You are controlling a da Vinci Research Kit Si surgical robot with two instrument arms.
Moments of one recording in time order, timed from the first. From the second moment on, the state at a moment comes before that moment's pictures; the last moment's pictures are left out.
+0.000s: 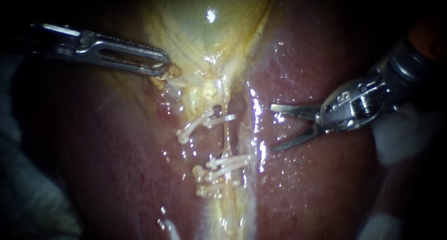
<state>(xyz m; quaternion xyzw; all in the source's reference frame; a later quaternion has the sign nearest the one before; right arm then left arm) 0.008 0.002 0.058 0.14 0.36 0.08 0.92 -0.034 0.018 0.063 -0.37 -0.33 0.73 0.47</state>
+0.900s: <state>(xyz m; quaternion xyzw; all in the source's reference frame) 0.009 0.001 0.058 0.17 0.38 0.08 0.91 -0.028 0.021 0.054 -0.39 -0.31 0.72 0.49</state>
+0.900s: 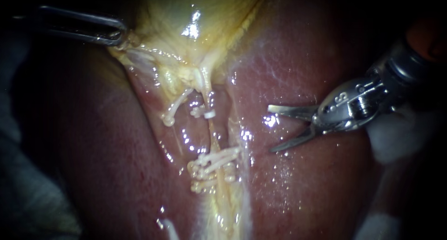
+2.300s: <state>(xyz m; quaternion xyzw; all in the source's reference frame) 0.017 0.001 0.069 0.38 0.44 0.20 0.79 -0.030 0.020 0.052 -0.39 -0.31 0.72 0.49</state>
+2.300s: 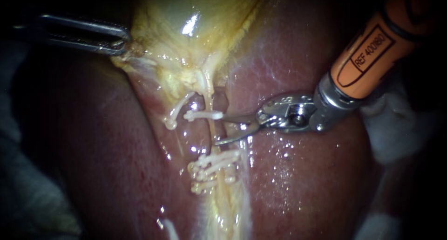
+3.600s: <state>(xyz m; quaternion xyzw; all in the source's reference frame) 0.023 -0.003 0.069 0.40 0.50 0.16 0.75 -0.030 0.020 0.053 -0.39 -0.31 0.72 0.49</state>
